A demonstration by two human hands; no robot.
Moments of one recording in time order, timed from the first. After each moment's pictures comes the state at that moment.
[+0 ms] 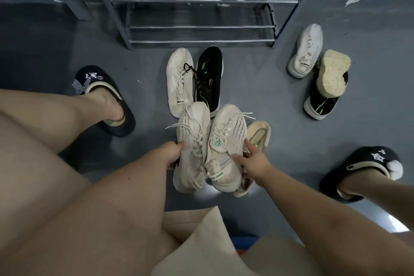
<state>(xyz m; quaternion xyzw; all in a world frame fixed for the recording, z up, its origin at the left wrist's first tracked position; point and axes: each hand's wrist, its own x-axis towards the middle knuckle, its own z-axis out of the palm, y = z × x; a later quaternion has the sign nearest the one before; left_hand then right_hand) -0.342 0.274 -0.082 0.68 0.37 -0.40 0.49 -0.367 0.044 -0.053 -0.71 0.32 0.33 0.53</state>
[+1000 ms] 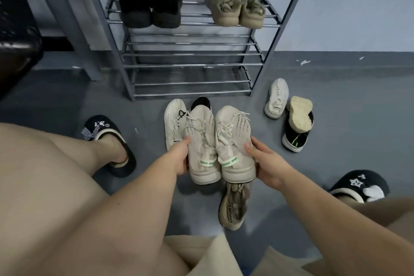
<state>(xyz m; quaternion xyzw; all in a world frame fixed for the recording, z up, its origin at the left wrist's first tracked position) -0.309 0.231 0.035 0.51 0.37 -0.29 0.72 -0.349 0.022 0.067 -0.58 0.23 0.24 0.74</state>
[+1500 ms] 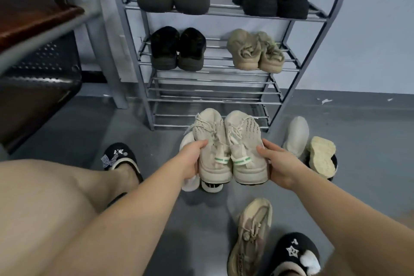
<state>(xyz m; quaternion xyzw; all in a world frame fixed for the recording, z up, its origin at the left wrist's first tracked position) -0.247 0.242 0.097 0.52 0.30 -0.24 0.76 -0.261 0.041 0.133 -0.58 0.19 0.23 0.76</state>
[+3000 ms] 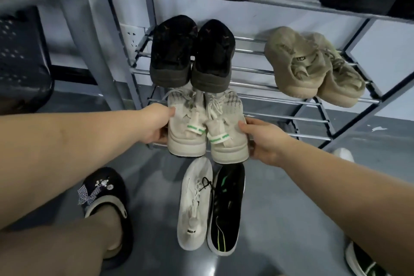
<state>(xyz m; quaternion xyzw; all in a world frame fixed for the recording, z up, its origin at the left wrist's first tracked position) -0.044 0.370 0.104 0.65 0.35 -0.16 0.66 -0.039 0.146 0.117 -0.66 0.14 0.31 0.67</state>
